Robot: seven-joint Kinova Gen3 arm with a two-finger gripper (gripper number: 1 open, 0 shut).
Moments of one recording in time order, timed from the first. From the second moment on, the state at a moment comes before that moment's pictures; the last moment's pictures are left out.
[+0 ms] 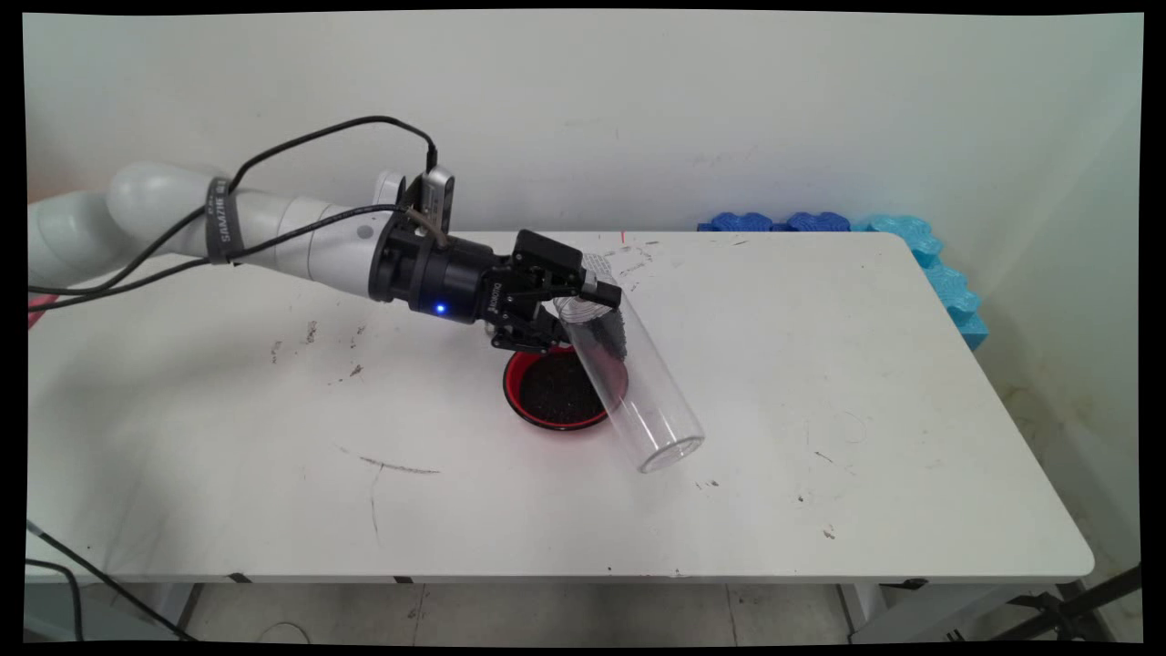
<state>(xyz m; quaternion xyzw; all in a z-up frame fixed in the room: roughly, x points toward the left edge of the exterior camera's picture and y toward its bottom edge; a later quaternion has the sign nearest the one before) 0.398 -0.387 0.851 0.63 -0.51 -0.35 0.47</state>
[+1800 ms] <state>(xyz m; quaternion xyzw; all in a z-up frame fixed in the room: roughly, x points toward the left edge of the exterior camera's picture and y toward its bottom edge) 0.355 -0.395 0.937 0.34 -0.78 -0.08 0.52</state>
